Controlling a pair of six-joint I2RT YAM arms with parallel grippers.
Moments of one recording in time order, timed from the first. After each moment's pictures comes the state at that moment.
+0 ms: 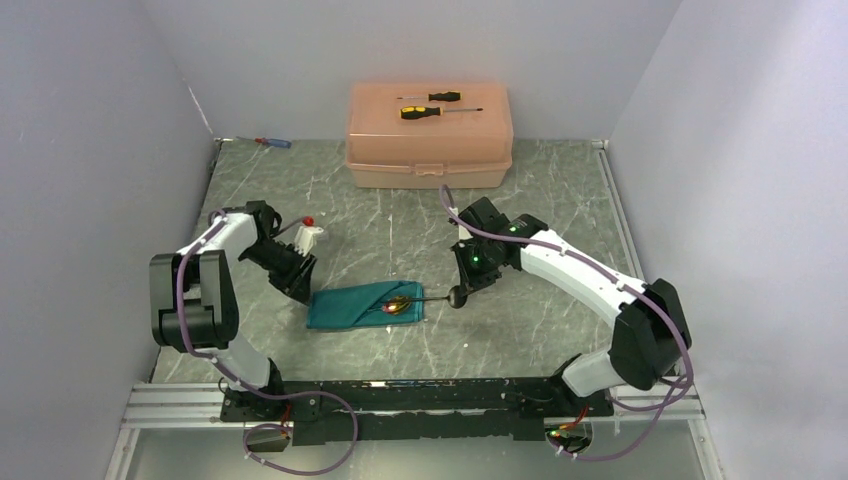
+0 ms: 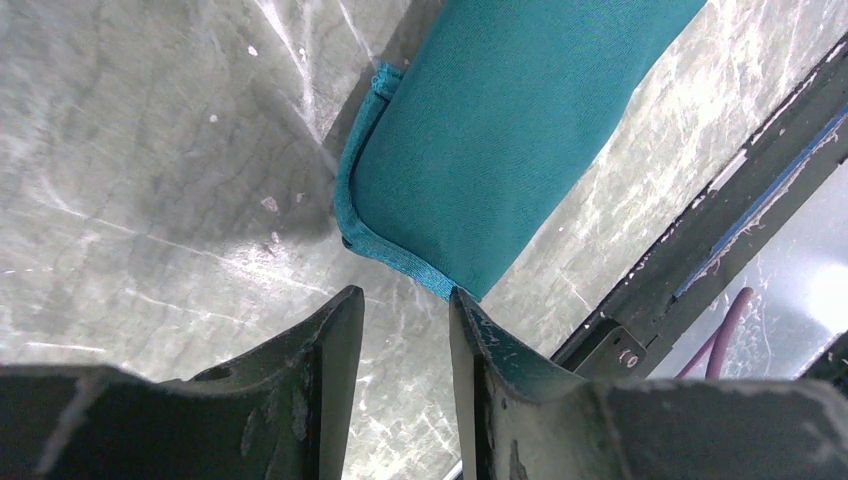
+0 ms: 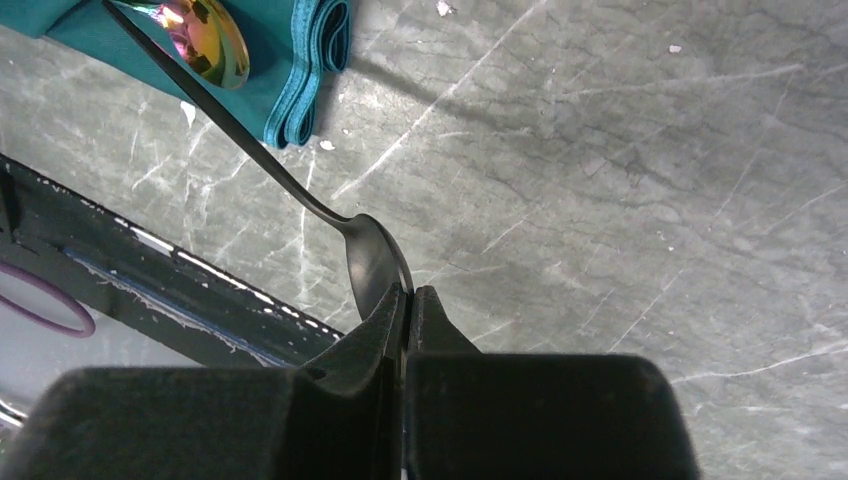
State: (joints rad) left arm 0.08 1.64 1.01 -1.04 0.54 0.79; right arm 0.65 1.43 1.09 -0.83 -0.17 0.32
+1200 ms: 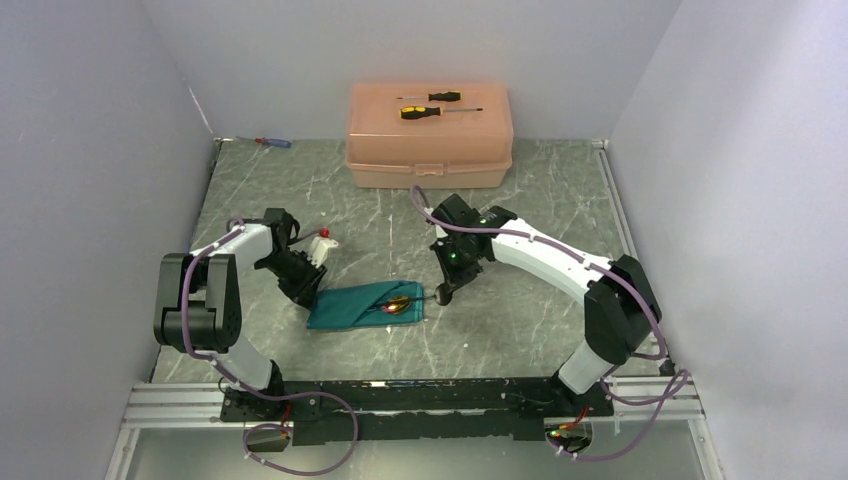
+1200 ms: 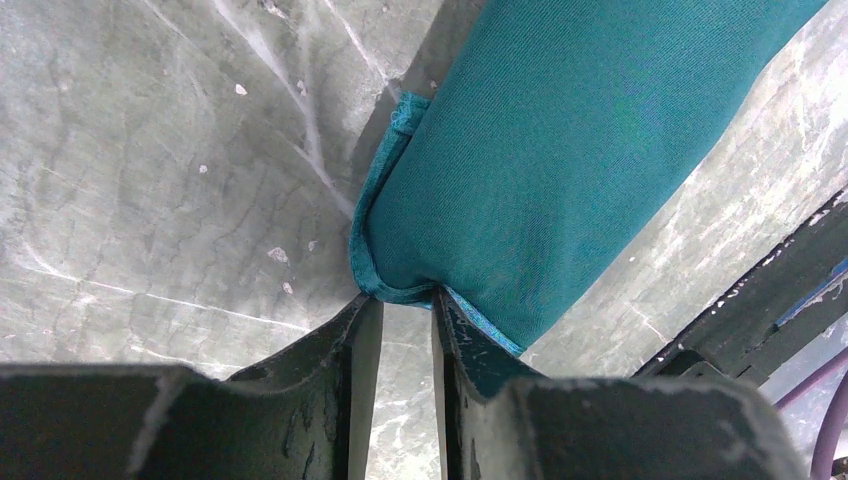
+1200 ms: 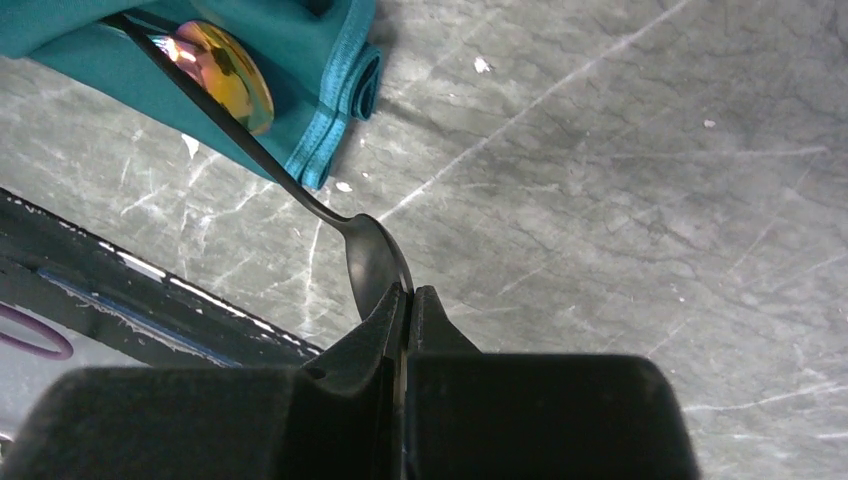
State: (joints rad) left arm -0.03 1.62 0.90 -0.85 0.42 0.77; right arm 0.73 1.60 1.23 -0.85 -0.11 0.31
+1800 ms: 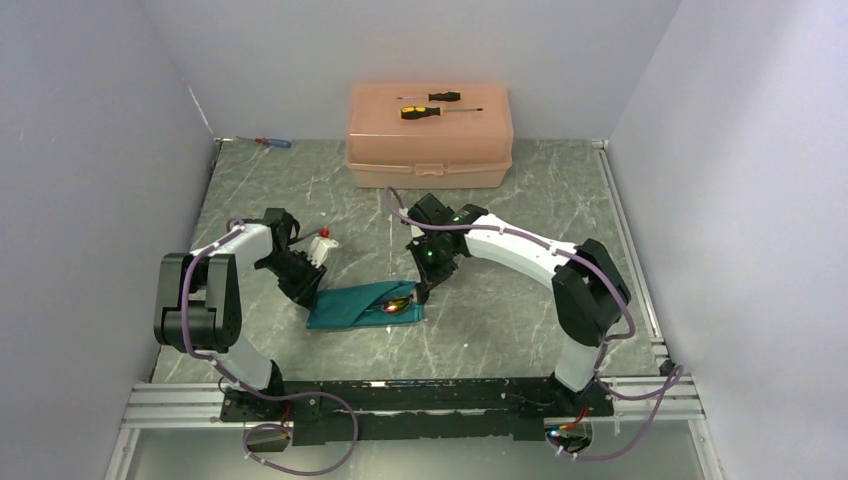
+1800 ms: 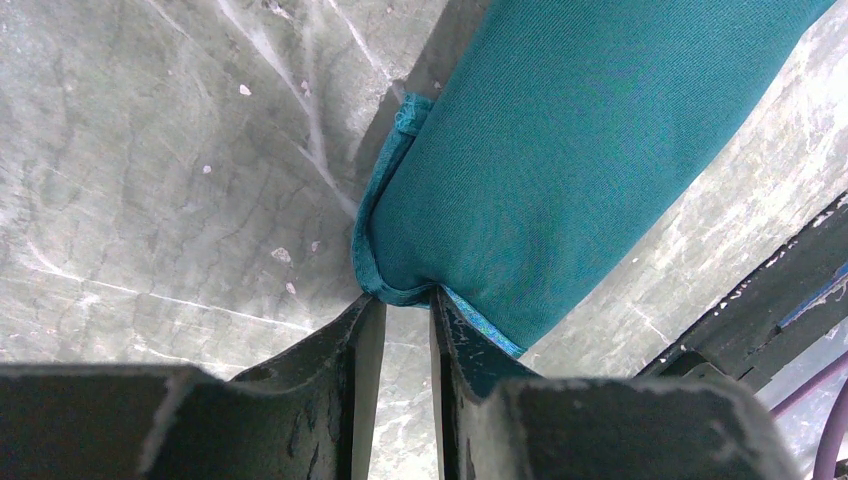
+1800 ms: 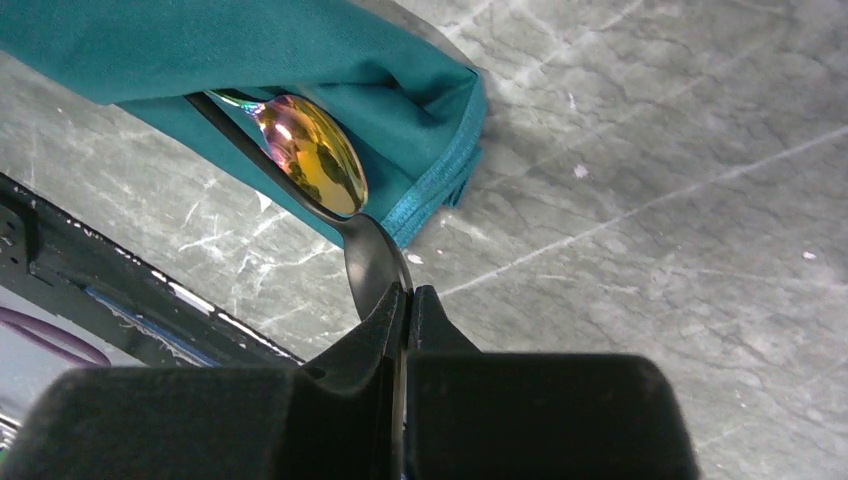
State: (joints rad) left arm -0.03 1.62 0.90 -0.85 0.42 0.76; right arm 0.79 1.76 1.34 -0.78 -0.17 0.31
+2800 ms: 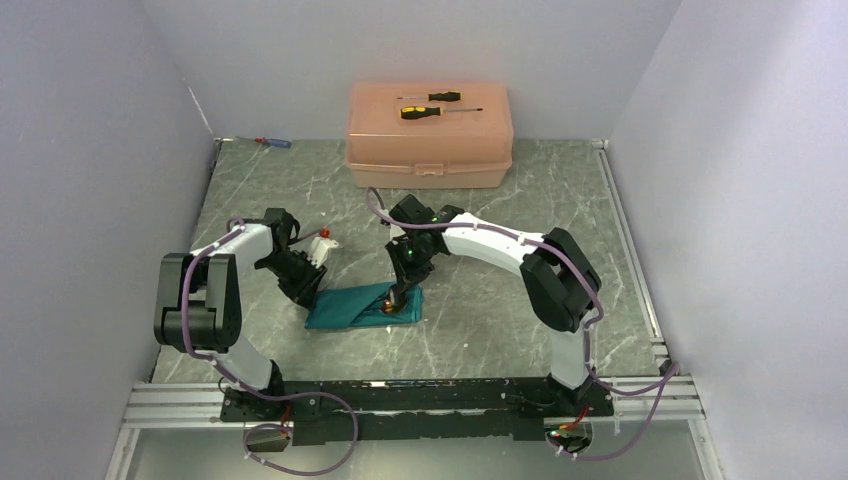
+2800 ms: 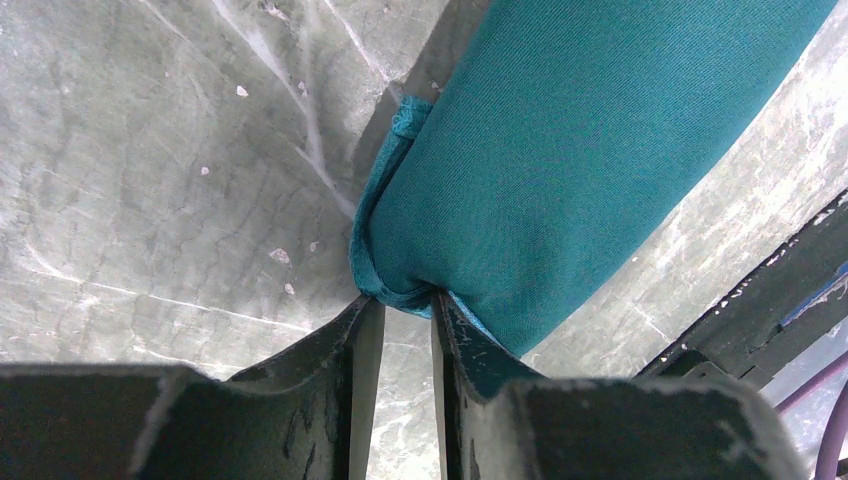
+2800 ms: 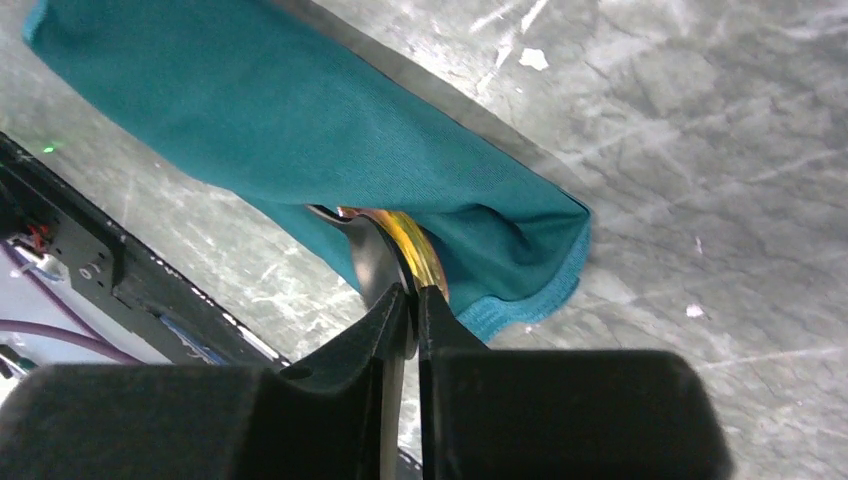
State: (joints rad) left arm -0.03 1.62 0.90 -0.85 0.42 0.77; right arm 0.82 1.94 1.44 -0.68 -0.30 0.35
